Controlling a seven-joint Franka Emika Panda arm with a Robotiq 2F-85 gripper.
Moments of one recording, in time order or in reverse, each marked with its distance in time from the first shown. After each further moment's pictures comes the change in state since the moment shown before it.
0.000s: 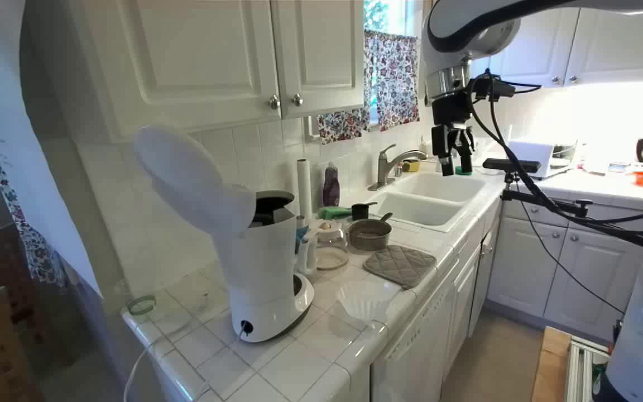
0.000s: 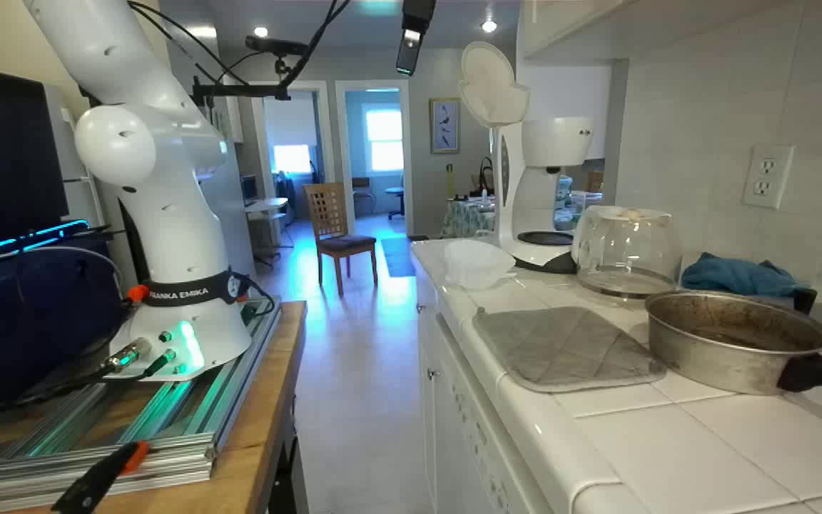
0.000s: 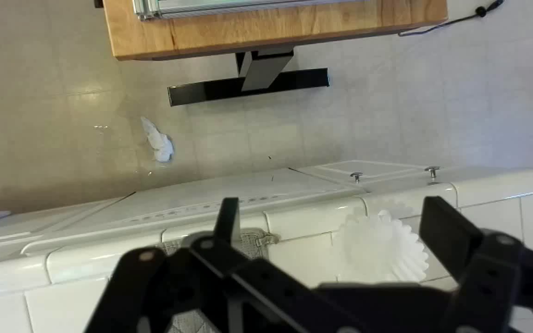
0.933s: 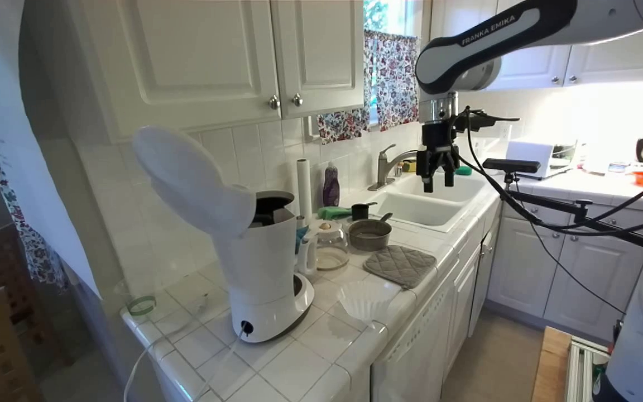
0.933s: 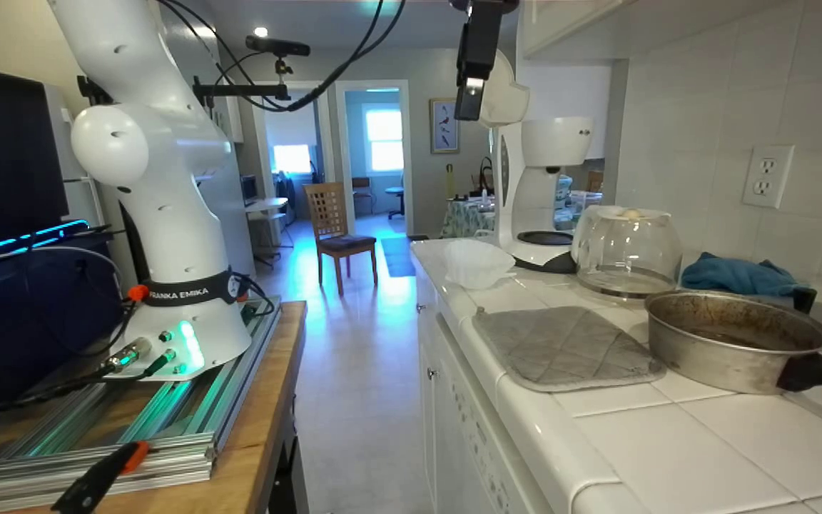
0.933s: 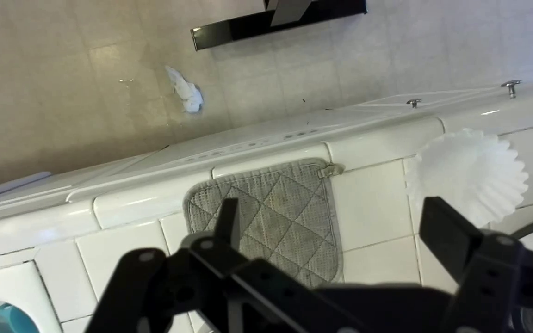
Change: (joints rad) arm -0.069 0.128 -0.018 -0.046 -0.025 0.302 -0.010
